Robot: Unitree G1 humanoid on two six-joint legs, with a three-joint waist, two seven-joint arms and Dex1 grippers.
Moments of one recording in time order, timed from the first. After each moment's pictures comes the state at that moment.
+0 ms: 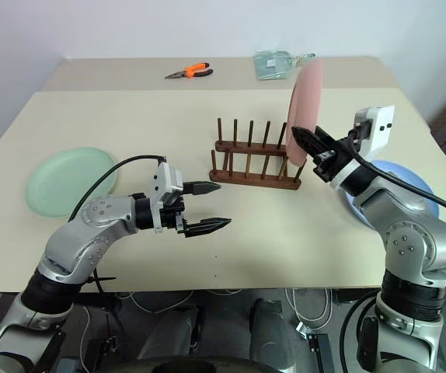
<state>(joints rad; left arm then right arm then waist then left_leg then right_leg) -0.36 0.51 -0.23 -0.35 -0.49 0.52 -0.85 -0.37 -0.50 -0.40 -0.36 0.81 0.82 0.45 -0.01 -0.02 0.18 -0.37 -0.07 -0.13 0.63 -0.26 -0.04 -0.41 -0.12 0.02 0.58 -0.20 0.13</state>
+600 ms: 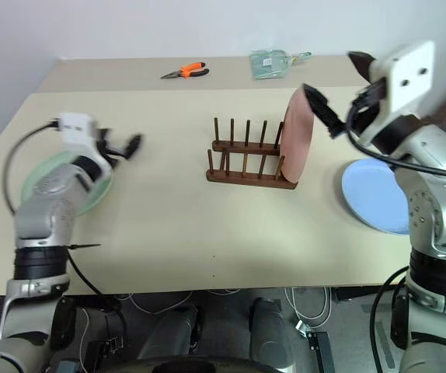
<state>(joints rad) -0.53 0.46 0.34 0.09 -0.32 0.57 -0.10 -0.56 -0.73 -0.17 -0.44 0.46 0.51 0.54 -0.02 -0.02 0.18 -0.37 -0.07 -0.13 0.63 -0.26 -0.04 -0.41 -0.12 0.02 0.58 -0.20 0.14</state>
